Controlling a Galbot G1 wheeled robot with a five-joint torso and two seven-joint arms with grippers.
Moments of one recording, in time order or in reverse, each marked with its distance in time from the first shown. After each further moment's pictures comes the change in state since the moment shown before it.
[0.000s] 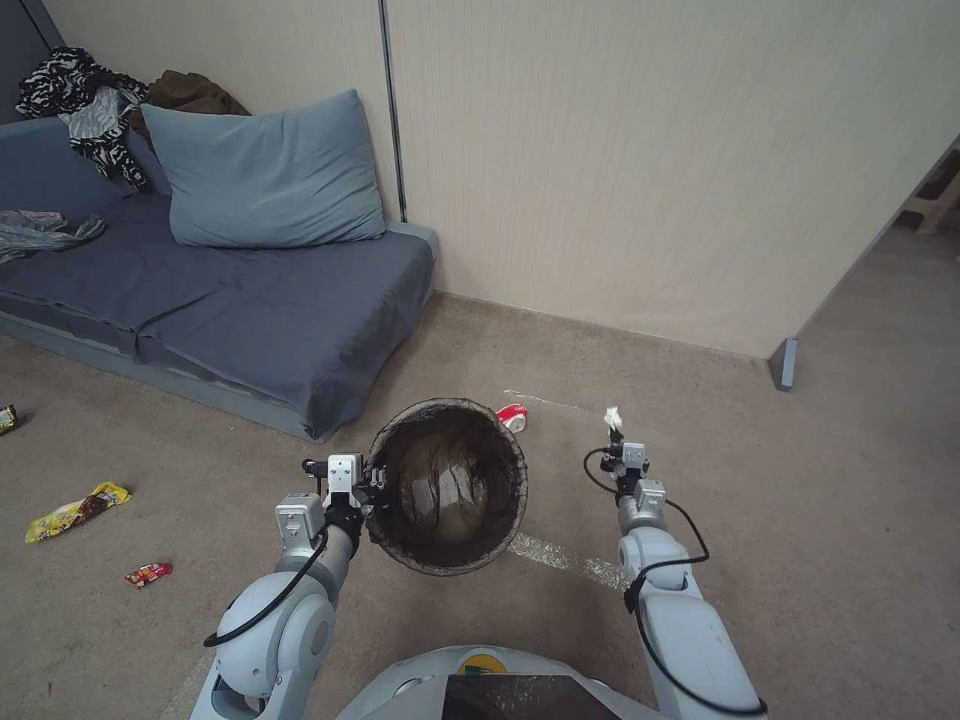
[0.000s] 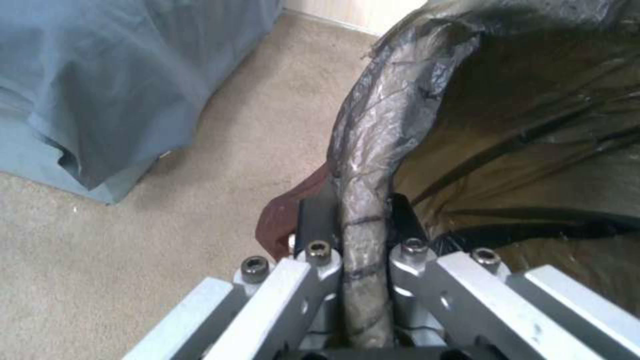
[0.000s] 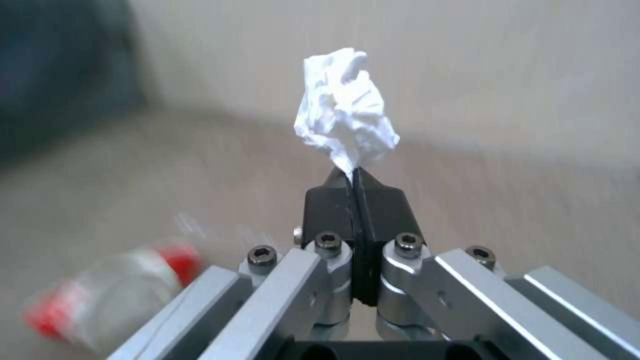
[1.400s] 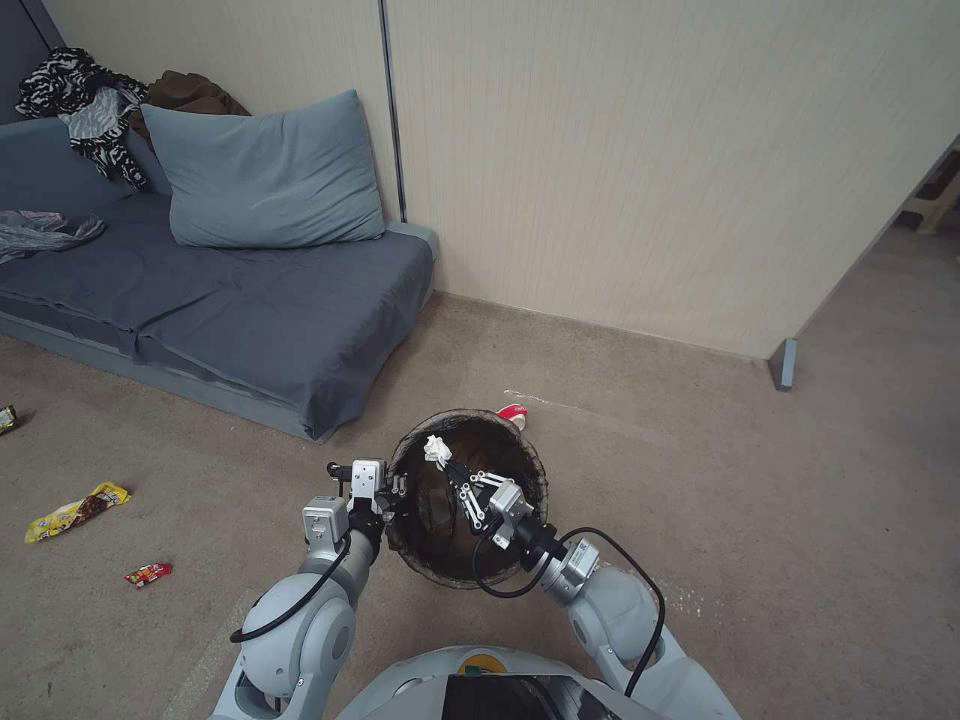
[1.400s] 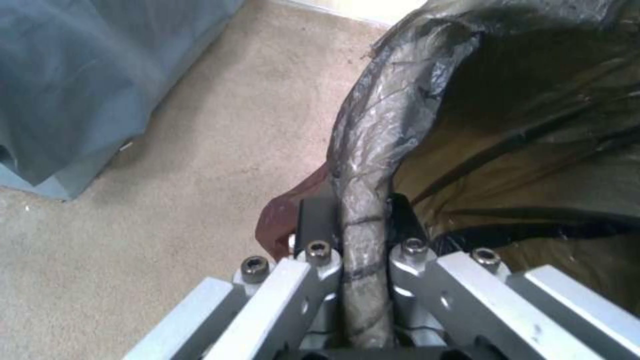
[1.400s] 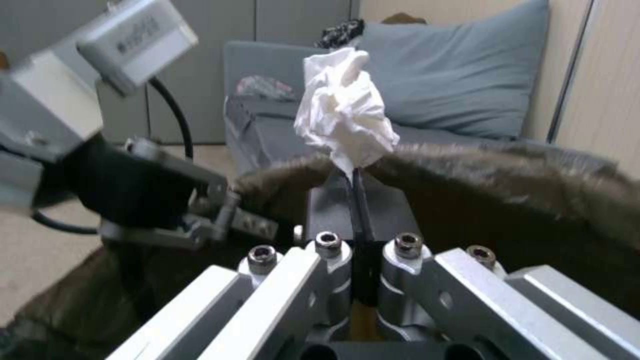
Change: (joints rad) left arm -0.014 0.011 0.086 0.037 0.030 0.002 -0.002; right arm -0.355 -0.138 -0.447 0.739 0.053 0.295 -0.543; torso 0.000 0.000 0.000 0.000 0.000
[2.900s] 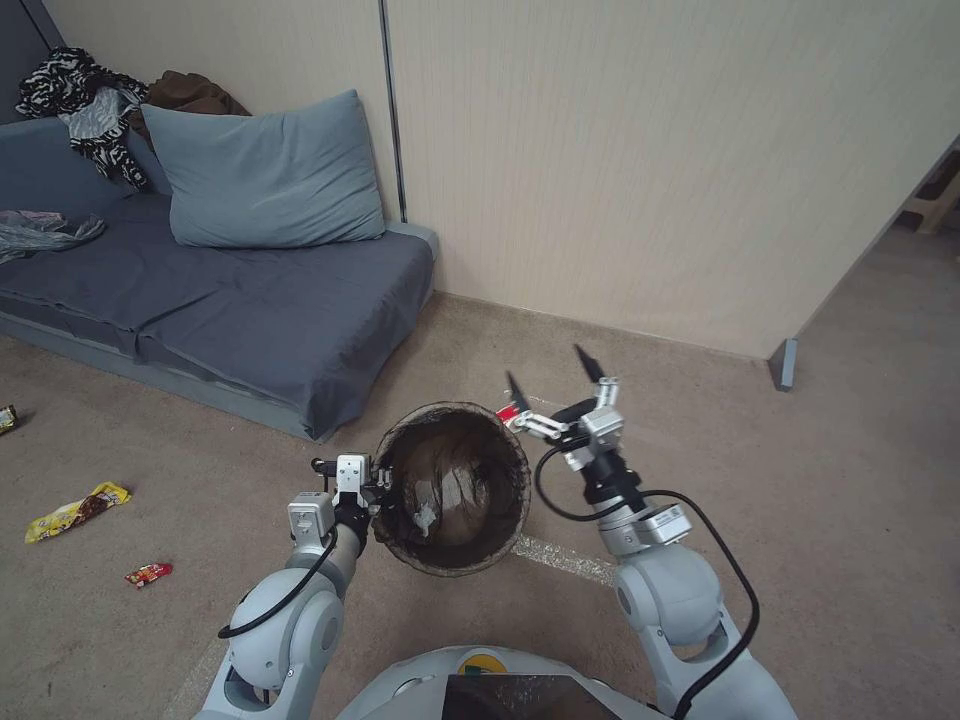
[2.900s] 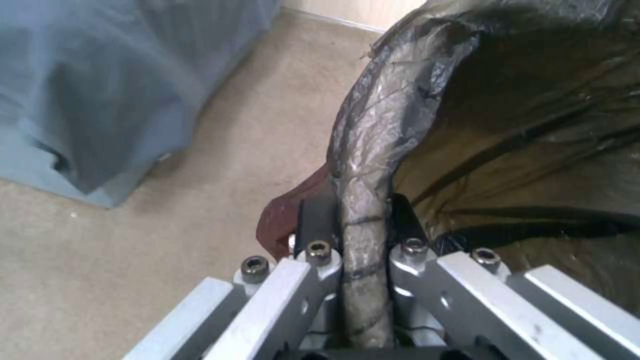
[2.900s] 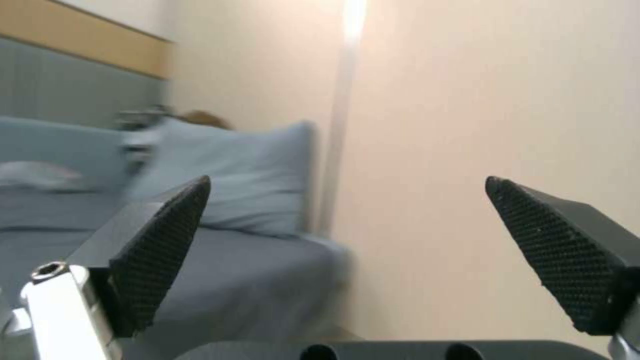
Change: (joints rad) left arm -0.008 0.001 -0.071 0.008 -0.010 -0.020 0.001; right arm -0.057 0.083 0.206 0.292 -0.056 -0.040 0.365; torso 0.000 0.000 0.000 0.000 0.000
